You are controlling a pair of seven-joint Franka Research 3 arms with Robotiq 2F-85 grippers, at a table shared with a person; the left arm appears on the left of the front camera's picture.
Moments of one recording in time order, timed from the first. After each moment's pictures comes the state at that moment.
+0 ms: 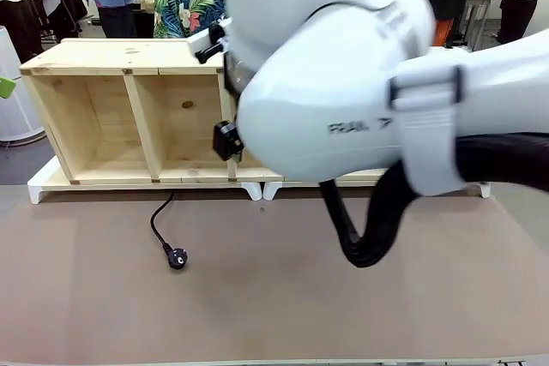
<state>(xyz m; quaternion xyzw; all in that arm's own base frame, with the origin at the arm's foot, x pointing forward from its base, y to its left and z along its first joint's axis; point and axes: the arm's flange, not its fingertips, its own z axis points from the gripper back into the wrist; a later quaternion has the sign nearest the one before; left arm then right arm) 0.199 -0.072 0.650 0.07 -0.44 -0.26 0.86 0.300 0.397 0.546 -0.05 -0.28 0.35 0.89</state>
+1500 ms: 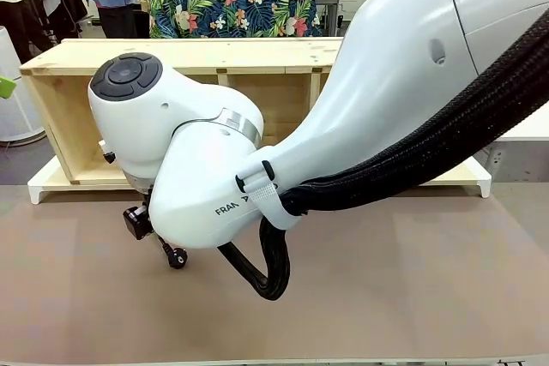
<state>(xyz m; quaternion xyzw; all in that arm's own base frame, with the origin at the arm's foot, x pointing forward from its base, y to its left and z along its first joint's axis) 0.199 -0.072 0.650 0.07 -0.44 -0.26 0.86 0.308 0.542 0.416 -0.03 -0.22 0.39 0.89</state>
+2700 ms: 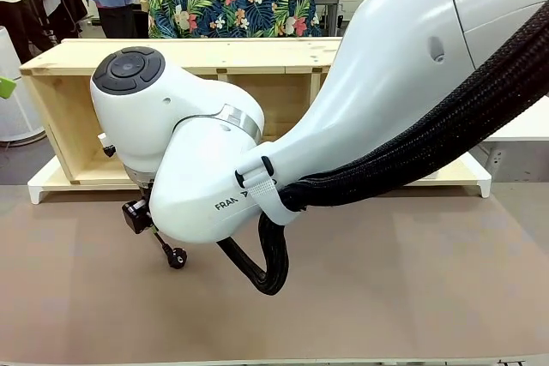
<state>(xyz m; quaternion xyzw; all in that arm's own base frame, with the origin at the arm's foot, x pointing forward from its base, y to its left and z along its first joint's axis) 0.199 -0.072 0.650 0.07 -0.44 -0.26 0.86 0.312 0.543 0.420 -0.02 -0.23 0.39 0.89</state>
